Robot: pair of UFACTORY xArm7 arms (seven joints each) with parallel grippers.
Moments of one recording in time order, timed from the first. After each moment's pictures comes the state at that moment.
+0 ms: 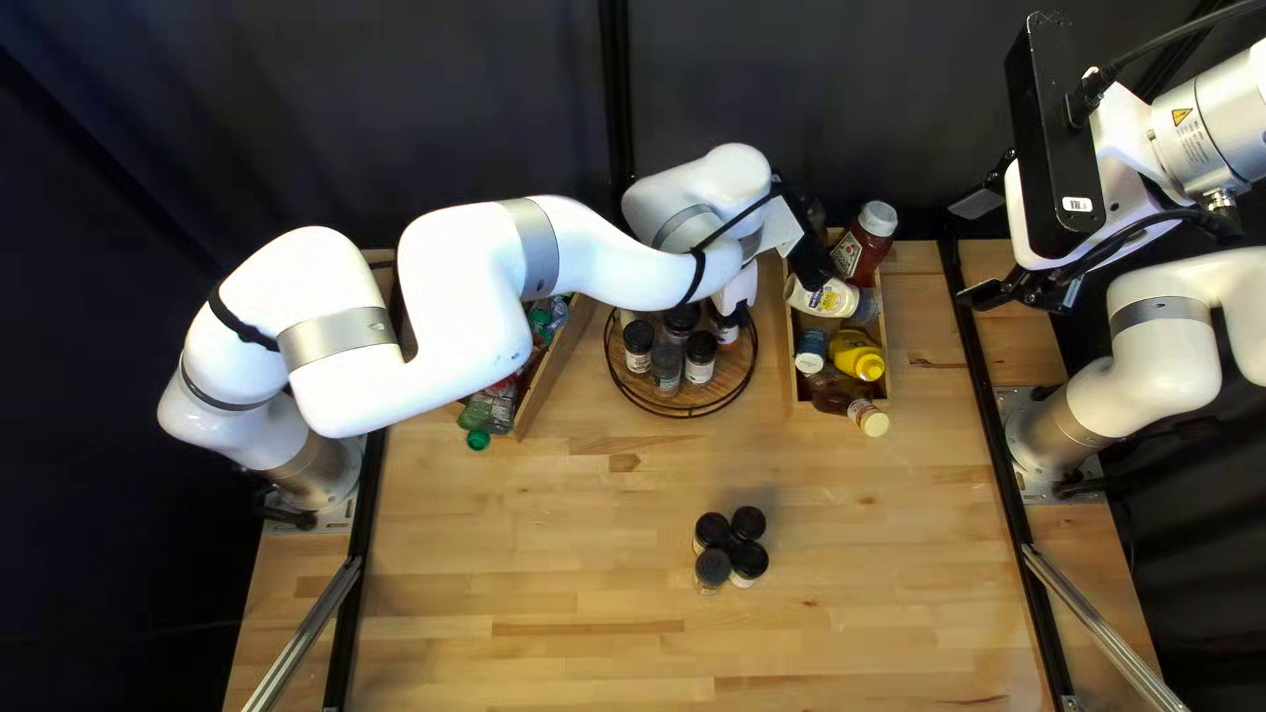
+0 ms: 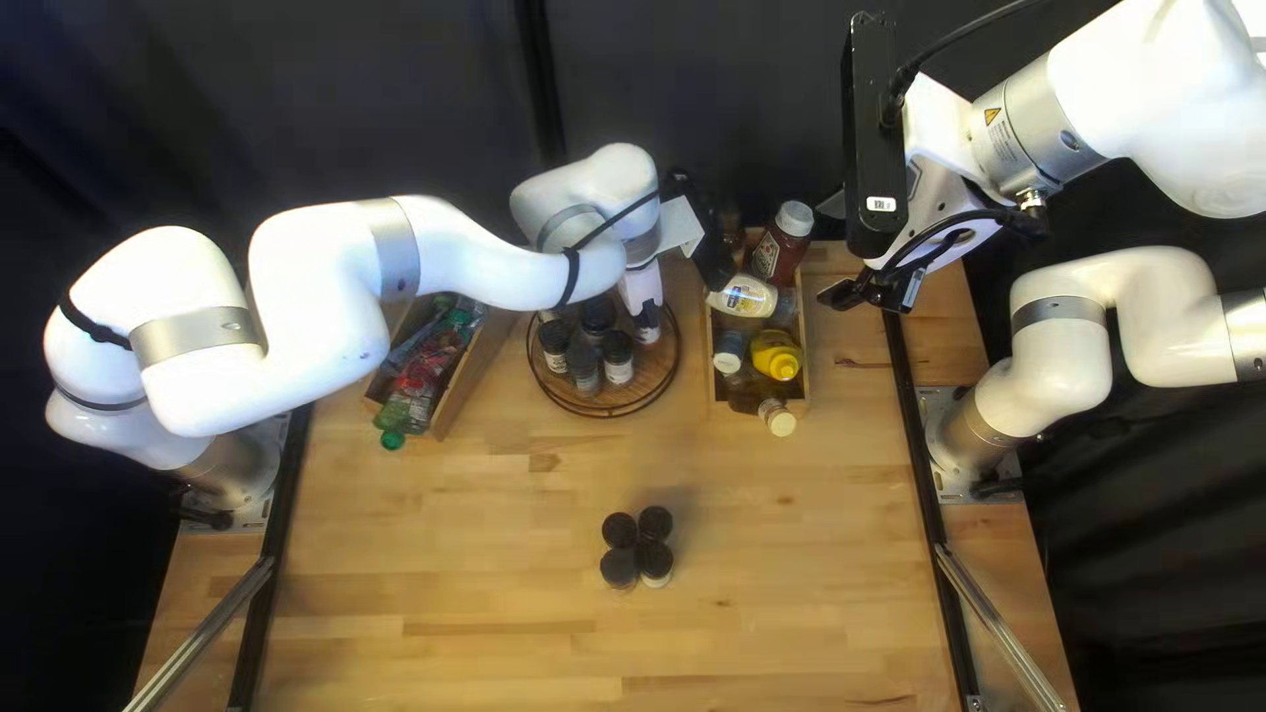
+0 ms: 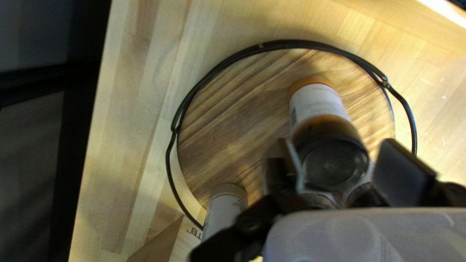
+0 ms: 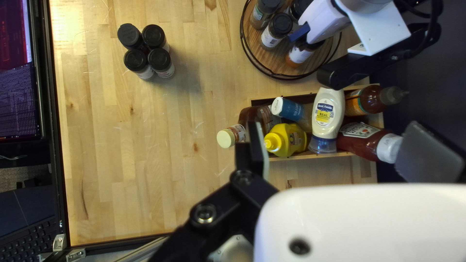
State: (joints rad) left arm -0.25 0.67 0.70 1.63 -0.42 1.06 0.17; right arm 2.94 0.87 -3.01 0.98 0.01 1.33 -0.03
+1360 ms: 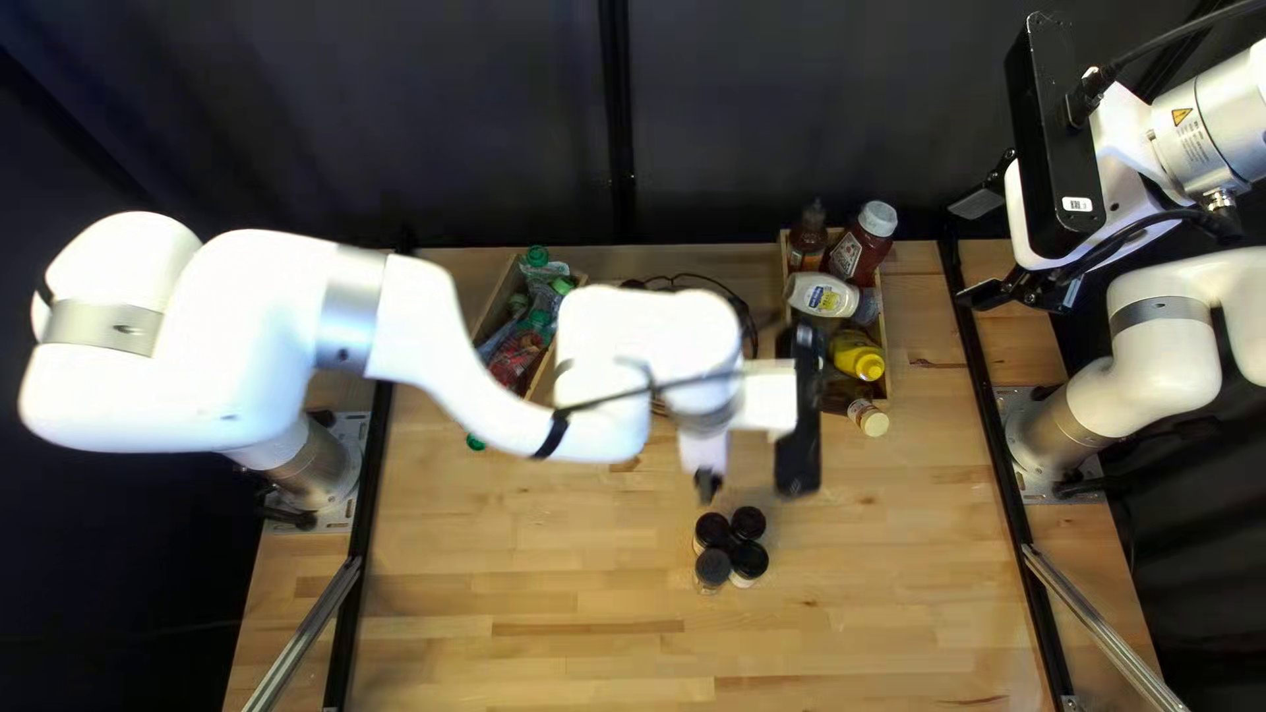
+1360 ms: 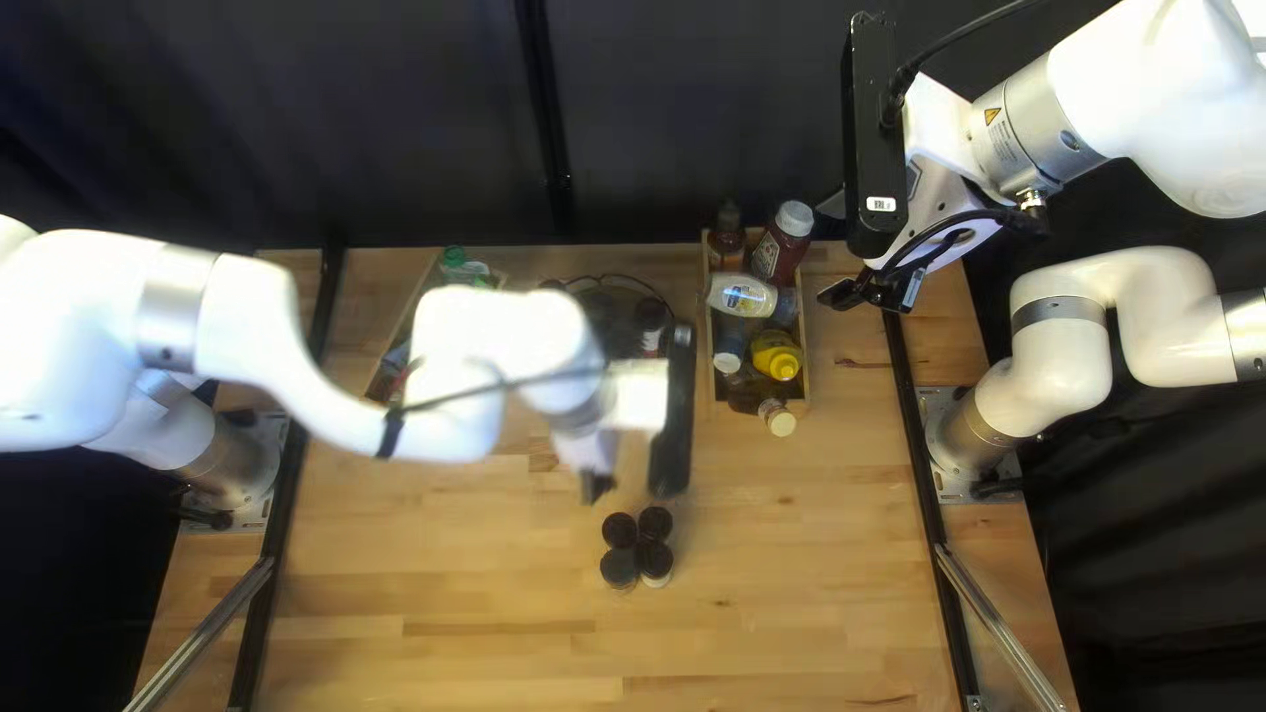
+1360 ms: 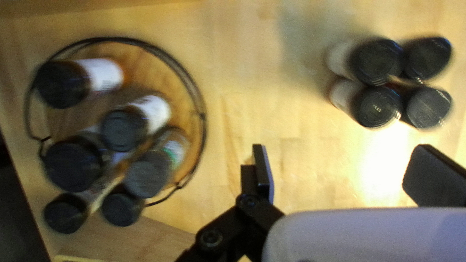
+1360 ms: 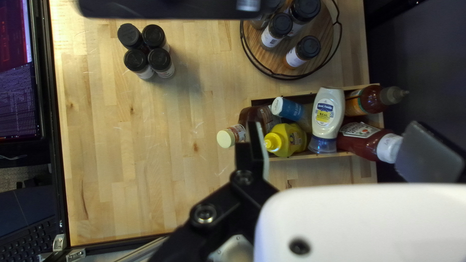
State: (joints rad) left arm -0.80 0.20 0.62 1.25 -0.08 0.96 0.07; right arm 2.94 0.87 -3.01 0.98 0.01 1.33 -0.03
